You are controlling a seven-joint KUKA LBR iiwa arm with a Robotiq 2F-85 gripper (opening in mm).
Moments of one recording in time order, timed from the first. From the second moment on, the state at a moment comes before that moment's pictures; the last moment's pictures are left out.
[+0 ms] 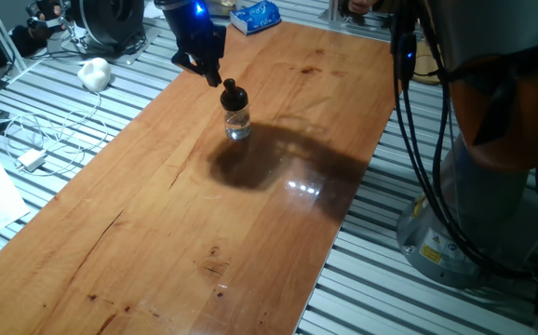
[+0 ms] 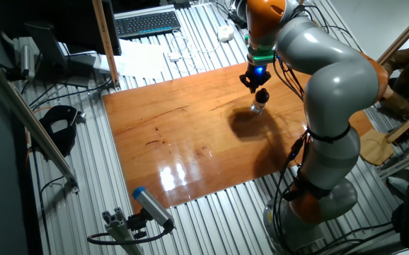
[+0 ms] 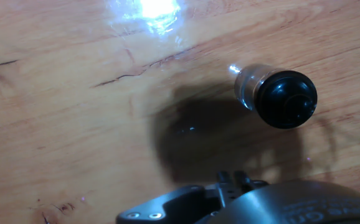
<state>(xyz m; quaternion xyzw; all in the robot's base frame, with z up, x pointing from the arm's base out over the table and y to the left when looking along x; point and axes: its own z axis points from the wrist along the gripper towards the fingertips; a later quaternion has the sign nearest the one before) 0.515 0.001 0.236 -0.09 -0.99 0.02 0.11</state>
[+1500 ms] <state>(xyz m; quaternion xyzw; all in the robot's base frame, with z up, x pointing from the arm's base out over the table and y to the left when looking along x) 0.515 0.001 0.236 -0.03 -1.00 0.02 0.03</state>
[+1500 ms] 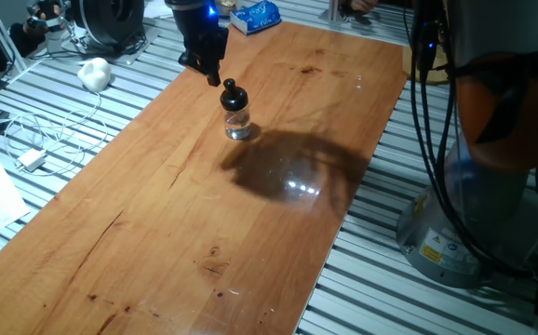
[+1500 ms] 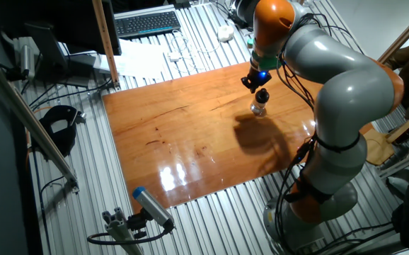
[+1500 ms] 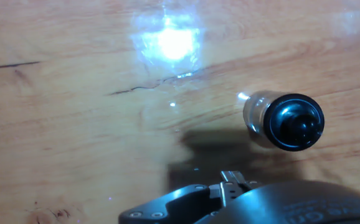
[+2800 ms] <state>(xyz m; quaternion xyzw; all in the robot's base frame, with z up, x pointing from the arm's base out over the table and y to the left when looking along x) 0.515 0.001 0.235 0.00 -1.00 0.04 0.05</state>
